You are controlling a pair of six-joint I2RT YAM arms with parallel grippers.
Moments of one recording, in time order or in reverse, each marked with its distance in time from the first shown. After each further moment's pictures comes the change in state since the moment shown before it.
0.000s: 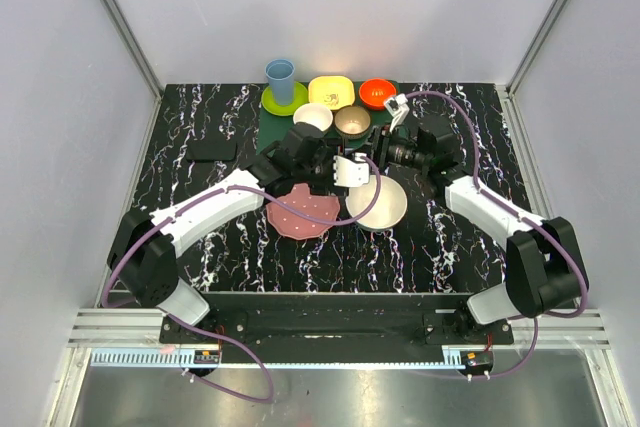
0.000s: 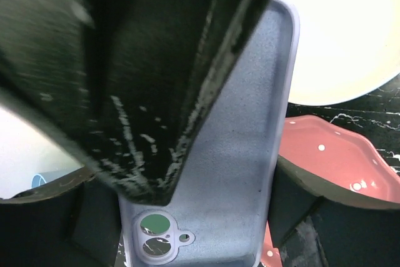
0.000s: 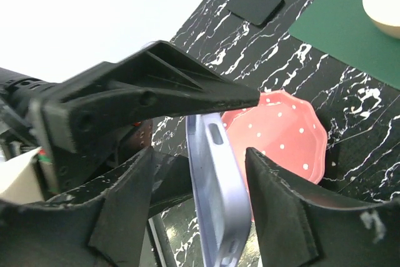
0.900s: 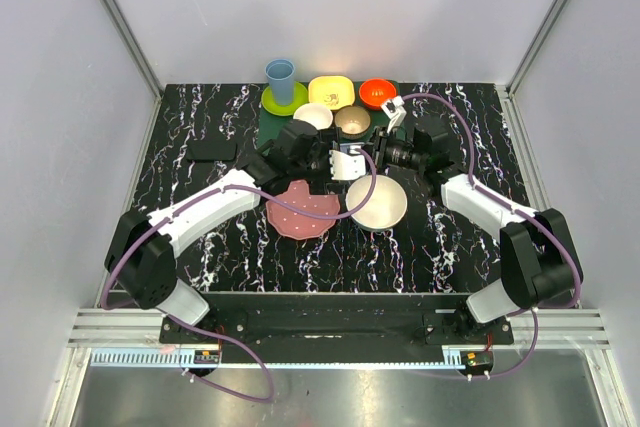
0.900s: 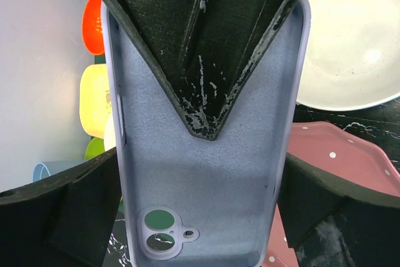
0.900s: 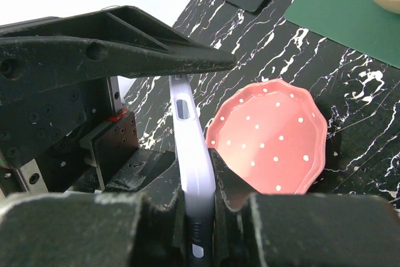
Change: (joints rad) left arm 0.024 -0.013 -0.021 0.058 0.002 -0.039; right arm -0.002 0.040 0.000 0.003 0.002 0.027
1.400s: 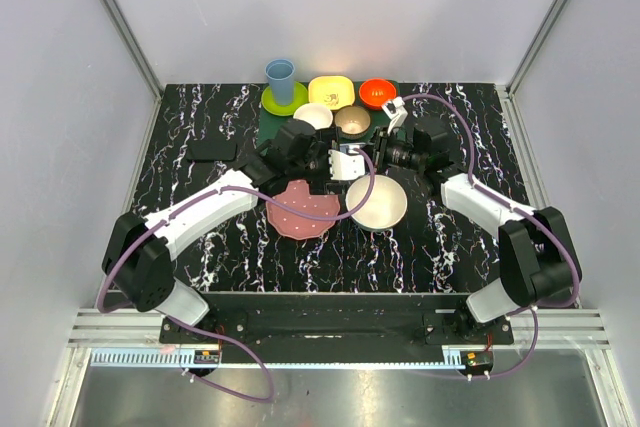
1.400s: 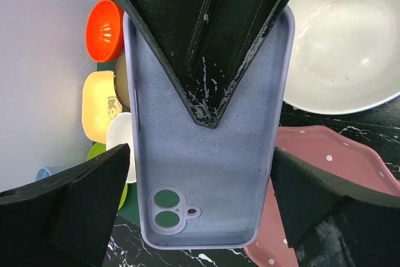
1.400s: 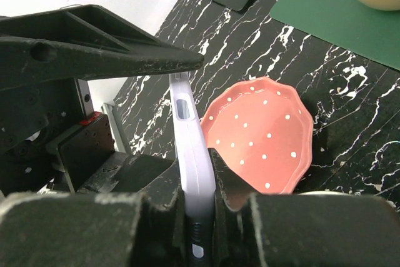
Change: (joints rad) left arm 0.000 -0.019 0.000 -0.001 0.028 -0.004; right arm -0.006 0.013 0.000 -0.019 0.030 -0.021
